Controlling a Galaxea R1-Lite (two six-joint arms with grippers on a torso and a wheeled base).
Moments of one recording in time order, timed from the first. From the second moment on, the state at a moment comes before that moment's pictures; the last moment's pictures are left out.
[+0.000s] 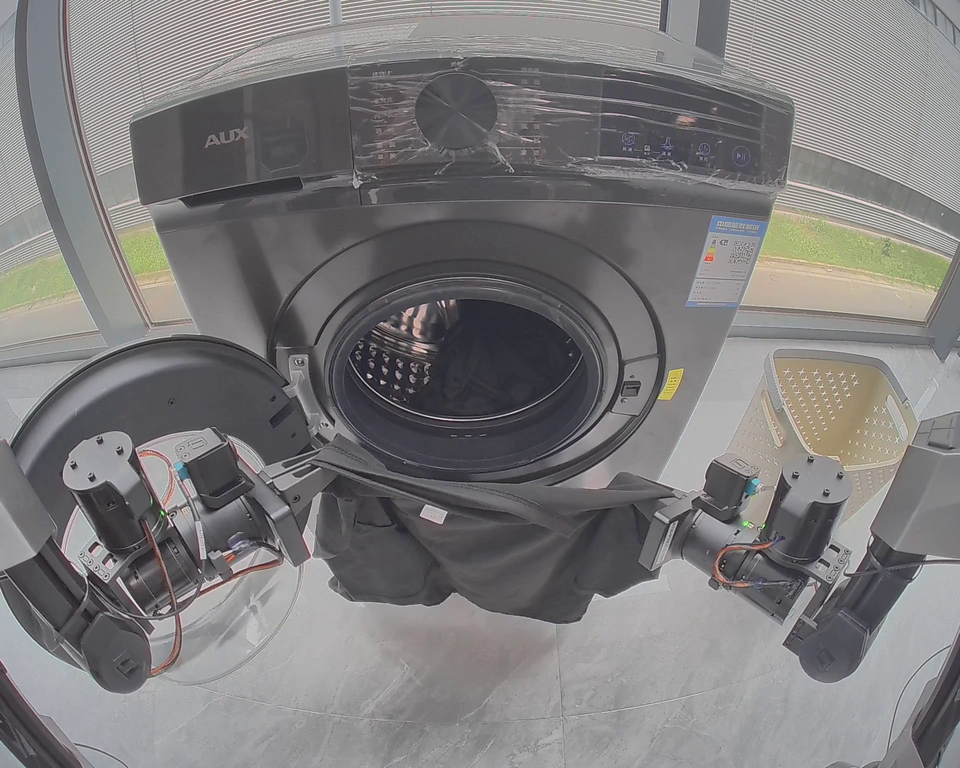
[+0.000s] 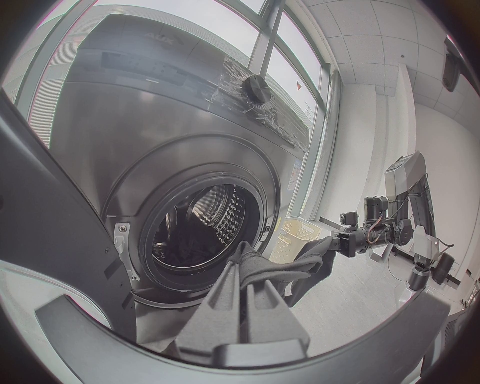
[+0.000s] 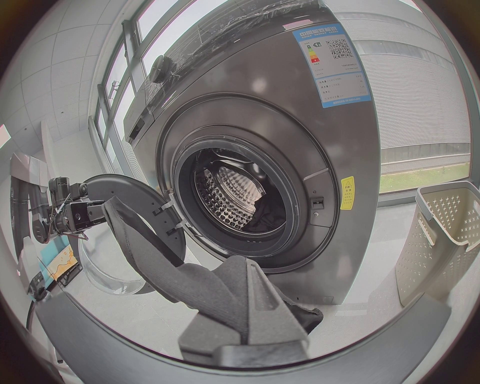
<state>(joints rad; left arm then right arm) -0.32 1.81 -0.30 -1.55 -0.41 -0.05 0.55 2.02 -0.40 -1.55 0.02 0.18</state>
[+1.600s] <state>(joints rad) -0.42 1.85 -0.39 -1.55 -0.37 -0.07 0.62 2.03 -0.19 -1.55 0.05 0.13</state>
